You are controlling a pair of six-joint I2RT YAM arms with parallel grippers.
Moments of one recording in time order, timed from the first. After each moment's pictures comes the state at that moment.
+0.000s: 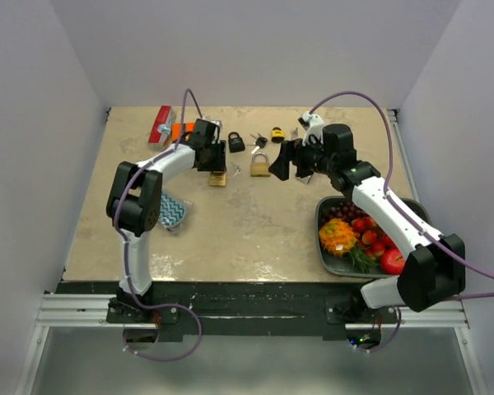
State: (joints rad) left arm -0.35 2.07 1.52 -0.37 0.03 -0.31; right arm 0.38 1.39 1.14 -0.25 -0.36 0.23
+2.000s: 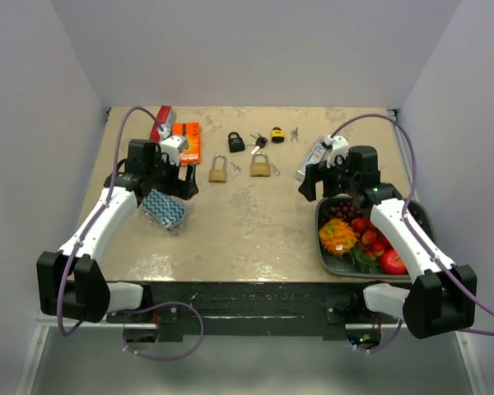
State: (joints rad) left arm -0.15 1.31 1.03 -0.48 0.33 0.09; right arm 0.20 1.21 0.94 -0.33 -0.34 0.01
